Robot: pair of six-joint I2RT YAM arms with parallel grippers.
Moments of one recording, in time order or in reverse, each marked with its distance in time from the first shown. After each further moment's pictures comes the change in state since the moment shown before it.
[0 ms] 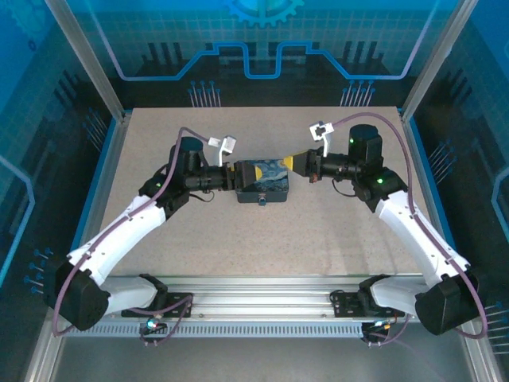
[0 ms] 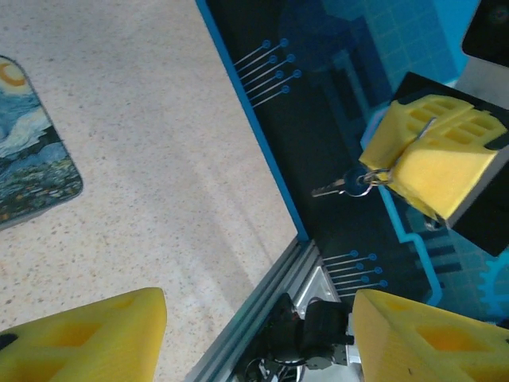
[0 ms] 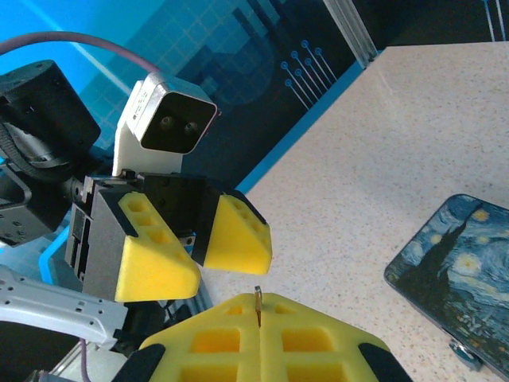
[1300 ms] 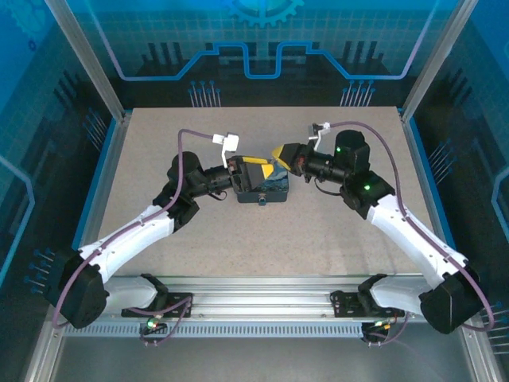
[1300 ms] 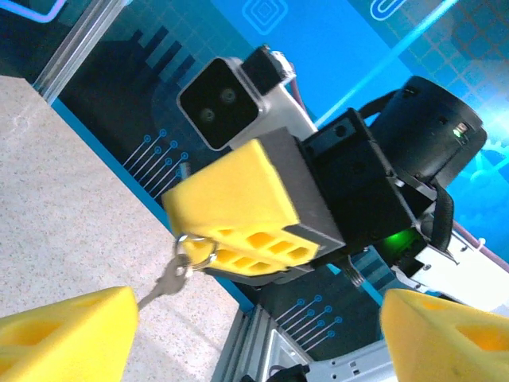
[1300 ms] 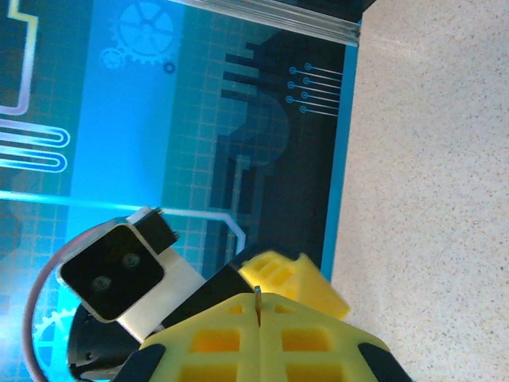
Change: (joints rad) left arm -0.089 0.012 -0.181 0.679 -0.033 -0.083; right arm 0.151 -0.003 -0.034 0.185 0.274 0.827
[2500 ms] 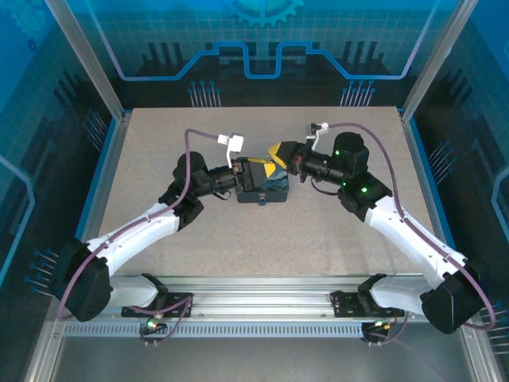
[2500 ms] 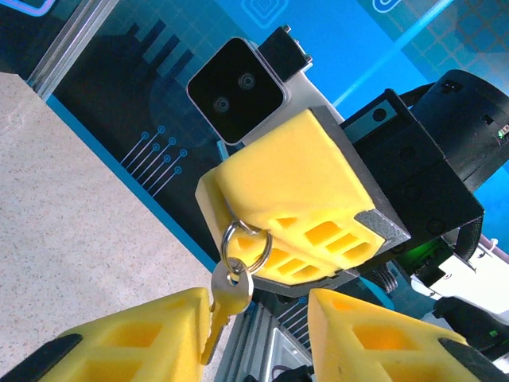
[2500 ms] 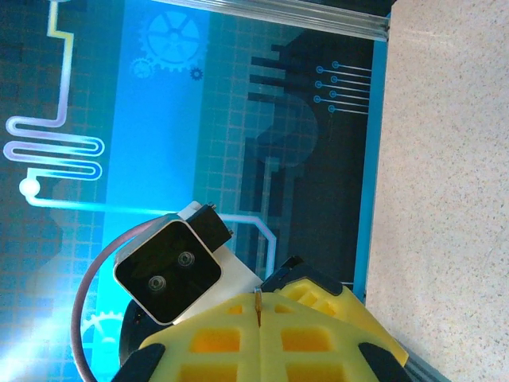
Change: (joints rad) left arm -0.013 0.051 -0.001 0.053 0.009 0.002; right arm 0.034 0.003 -0.016 0.097 0.029 0.105
